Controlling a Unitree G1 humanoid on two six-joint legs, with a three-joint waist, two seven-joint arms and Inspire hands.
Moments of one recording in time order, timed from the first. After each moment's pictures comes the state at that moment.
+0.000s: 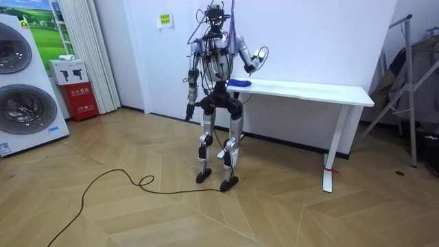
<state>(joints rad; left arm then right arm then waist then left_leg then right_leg) 0.24 0.23 0.11 0.96 0.23 0.07 0.19 -0.12 -0.41 0.13 -0.02 -0.85 0.02 -0.36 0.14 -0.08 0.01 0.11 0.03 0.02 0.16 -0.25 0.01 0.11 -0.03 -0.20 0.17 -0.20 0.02</state>
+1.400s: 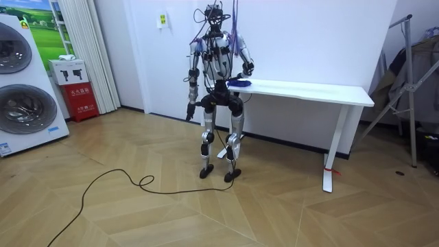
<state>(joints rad) 0.16 0.24 0.01 1.04 0.28 0.08 0.19 -0.05 -0.38 0.44 0.23 -1.13 0.00 -0.25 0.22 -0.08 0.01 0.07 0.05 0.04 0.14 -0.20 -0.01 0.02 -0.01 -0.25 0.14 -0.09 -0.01</state>
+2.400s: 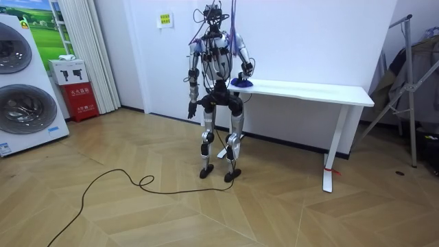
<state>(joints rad) 0.19 0.25 0.01 0.97 0.28 0.07 0.19 0.05 -0.36 0.40 0.18 -1.13 -0.02 -0.29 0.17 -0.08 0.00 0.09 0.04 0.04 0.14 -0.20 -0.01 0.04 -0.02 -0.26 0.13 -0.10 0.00</state>
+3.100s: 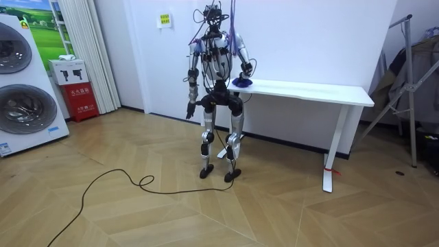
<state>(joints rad) 0.23 0.25 0.00 0.97 0.27 0.07 0.23 0.05 -0.35 0.37 0.20 -0.99 -0.03 -0.26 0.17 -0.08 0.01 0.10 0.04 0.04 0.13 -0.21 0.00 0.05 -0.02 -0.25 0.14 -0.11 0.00</state>
